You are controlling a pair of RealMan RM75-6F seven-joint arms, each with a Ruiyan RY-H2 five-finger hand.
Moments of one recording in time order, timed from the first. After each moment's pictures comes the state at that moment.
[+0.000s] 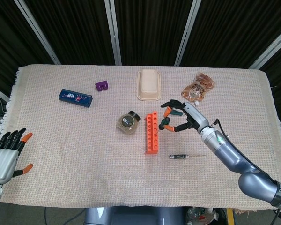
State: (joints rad) left arm -0.13 -1.06 -0.02 -1.78 1.47 1.39 0.24; right arm 0.62 -1.08 0.66 -1.86 -0.81 0.42 0.46
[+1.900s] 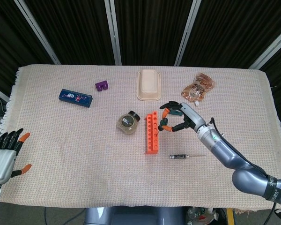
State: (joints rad) left arm -0.13 -1.06 -0.01 -1.78 1.46 1.40 0.24; right arm 0.77 -1.05 0.48 -1.81 -0.81 0.48 0.53
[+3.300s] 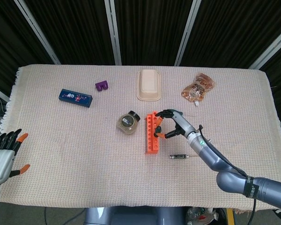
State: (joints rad) left arm -0.13 -1.07 -0.01 -1.75 1.44 1.39 0.22; right arm 0.82 -1.24 0.36 -1.69 -0.81 0.57 0.45
